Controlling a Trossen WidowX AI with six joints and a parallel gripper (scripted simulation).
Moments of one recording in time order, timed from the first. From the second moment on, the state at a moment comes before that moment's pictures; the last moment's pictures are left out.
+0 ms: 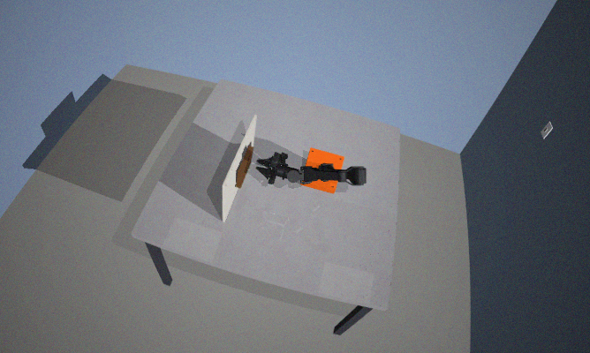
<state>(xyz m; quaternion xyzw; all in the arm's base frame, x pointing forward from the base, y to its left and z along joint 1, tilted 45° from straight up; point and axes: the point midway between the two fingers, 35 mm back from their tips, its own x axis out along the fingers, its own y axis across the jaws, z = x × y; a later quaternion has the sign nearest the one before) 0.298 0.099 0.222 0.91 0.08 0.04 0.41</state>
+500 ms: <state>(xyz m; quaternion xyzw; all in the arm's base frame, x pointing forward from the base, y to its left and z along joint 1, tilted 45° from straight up) 0.225 0.097 0.232 0.88 0.08 0.04 0.46</state>
